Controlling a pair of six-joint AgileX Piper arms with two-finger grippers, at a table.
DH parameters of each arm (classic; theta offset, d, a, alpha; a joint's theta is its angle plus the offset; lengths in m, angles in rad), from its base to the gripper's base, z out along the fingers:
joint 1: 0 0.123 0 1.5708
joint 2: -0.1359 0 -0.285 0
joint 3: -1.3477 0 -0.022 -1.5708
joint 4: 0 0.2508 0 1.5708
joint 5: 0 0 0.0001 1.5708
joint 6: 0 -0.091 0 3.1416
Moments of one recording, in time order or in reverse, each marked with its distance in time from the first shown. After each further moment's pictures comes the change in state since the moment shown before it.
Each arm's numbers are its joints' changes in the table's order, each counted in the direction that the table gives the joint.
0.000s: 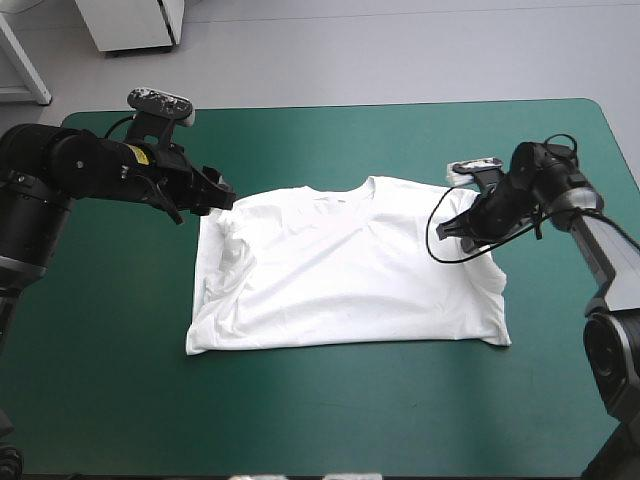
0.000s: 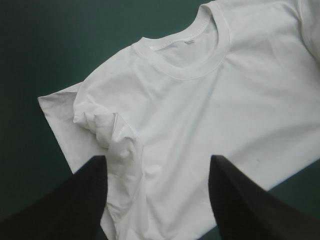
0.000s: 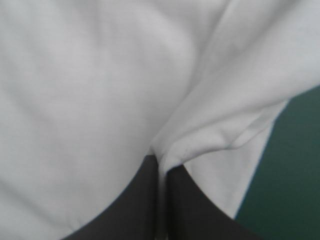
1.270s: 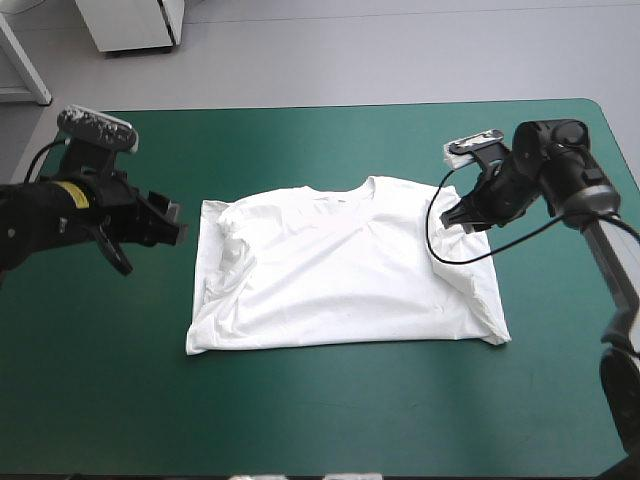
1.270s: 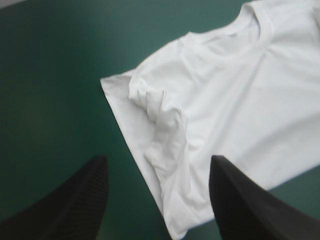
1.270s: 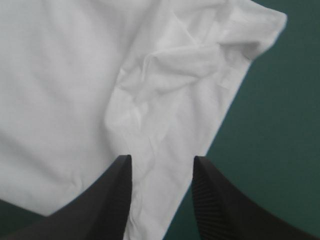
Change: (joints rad) left arm 0.000 0.242 -0.160 0.167 0.000 0.023; right arm 0.041 0.135 0.100 -0.122 -0.111 -0.007
